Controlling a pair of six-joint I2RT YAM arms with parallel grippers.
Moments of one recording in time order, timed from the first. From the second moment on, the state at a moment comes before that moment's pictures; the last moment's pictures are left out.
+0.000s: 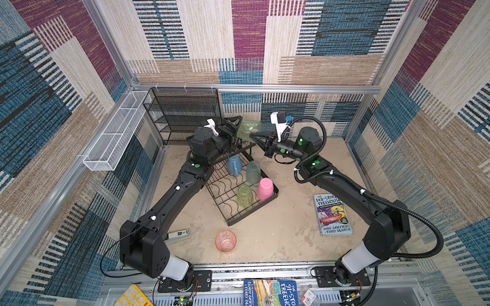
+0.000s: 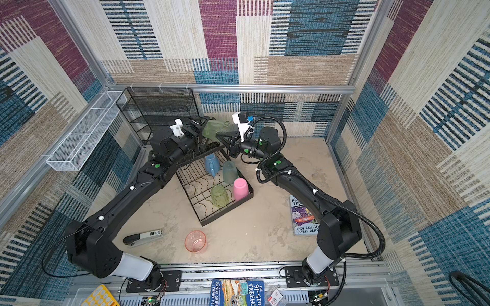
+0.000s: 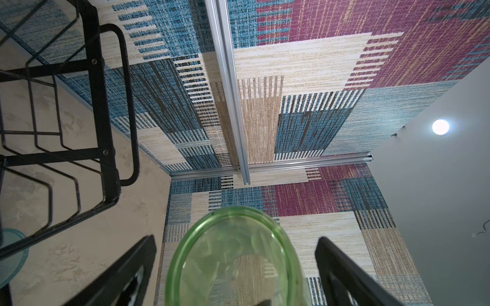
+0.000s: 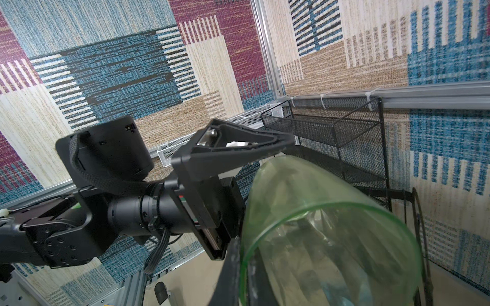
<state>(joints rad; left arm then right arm) -0.39 1.49 1.35 0.16 0.21 -1.43 0.54 1.60 1.41 0.35 -0.62 0.38</state>
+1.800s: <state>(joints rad) -0.35 1.50 1.31 0.25 0.17 -1.31 0.56 1.68 1.50 0.27 -0.56 0.38</state>
